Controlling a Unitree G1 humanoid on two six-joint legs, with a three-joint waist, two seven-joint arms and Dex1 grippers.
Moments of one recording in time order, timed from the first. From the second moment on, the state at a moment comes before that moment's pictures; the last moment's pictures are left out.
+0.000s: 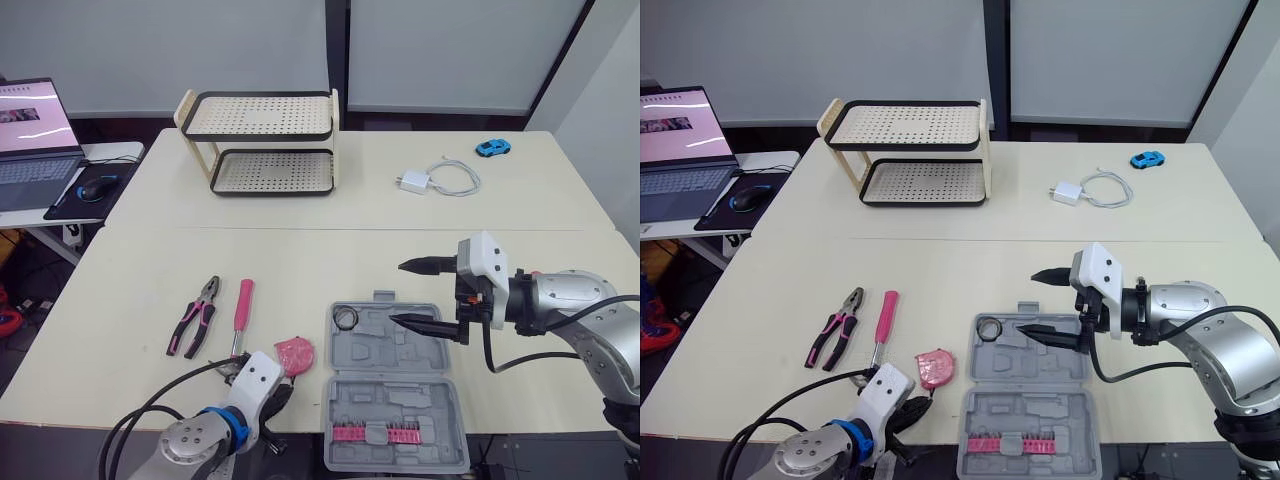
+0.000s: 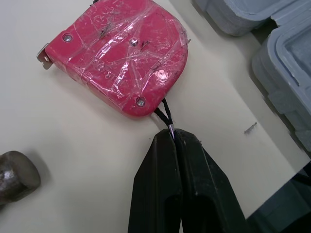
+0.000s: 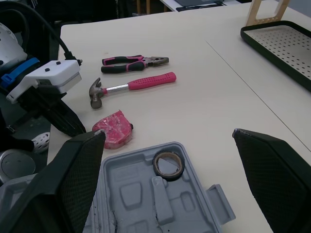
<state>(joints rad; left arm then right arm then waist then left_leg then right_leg) 0.41 0.52 -0.17 -0.69 -0.17 0.85 -0.45 -0.28 -0.79 0.02 -0.55 0.57 0.67 0.95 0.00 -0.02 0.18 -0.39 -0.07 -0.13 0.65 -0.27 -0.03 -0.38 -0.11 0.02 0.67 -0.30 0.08</state>
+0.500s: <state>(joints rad) 0.40 0.62 -0.14 -0.75 -0.29 1.00 -0.50 -0.28 -0.79 0.02 -0.55 0.57 0.66 0.96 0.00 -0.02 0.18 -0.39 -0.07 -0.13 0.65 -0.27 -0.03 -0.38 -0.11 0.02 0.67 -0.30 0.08</state>
